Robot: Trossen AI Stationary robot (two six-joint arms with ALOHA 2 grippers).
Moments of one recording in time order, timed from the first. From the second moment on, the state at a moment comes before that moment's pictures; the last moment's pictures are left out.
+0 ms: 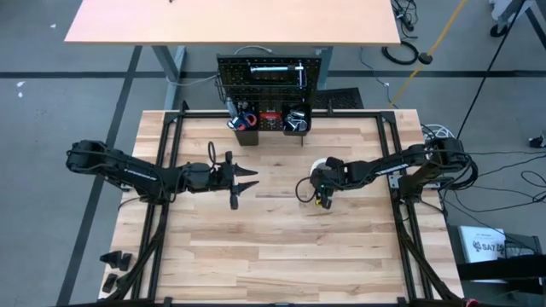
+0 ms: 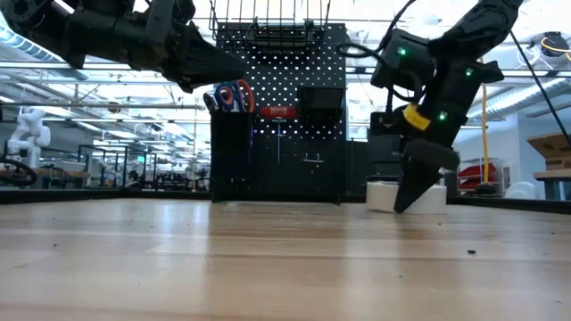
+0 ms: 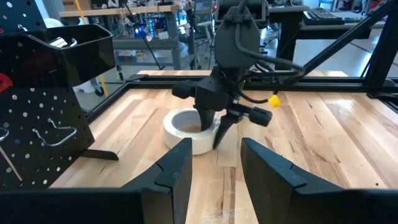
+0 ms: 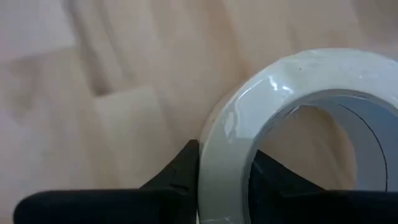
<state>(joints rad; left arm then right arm) -0.07 1.21 0.41 0.67 -0.20 0.03 -0.02 1.57 0.71 -0.31 0.24 0.25</state>
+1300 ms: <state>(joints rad) -0.21 1.40 0.51 1.04 -0.10 0.48 0.31 1.26 0.75 0.39 -0.23 -0.13</state>
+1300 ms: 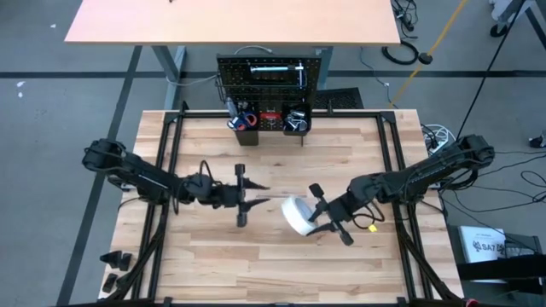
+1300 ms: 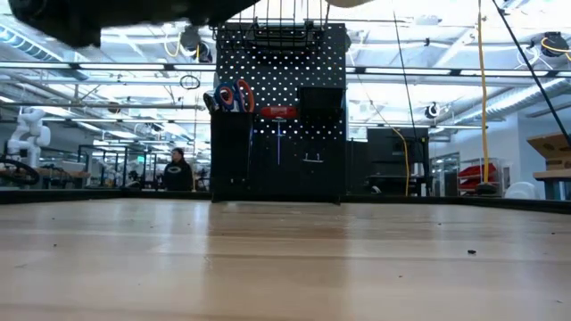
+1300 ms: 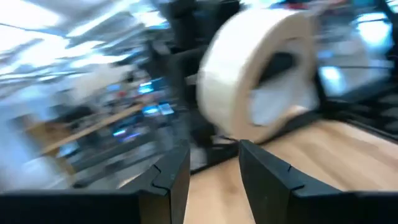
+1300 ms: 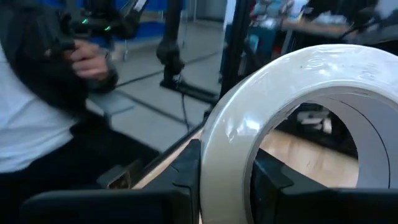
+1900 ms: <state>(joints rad) -0.32 1.61 0.80 0.99 -0.59 0.53 0.31 1.28 0.75 0.52 -0.07 -0.15</state>
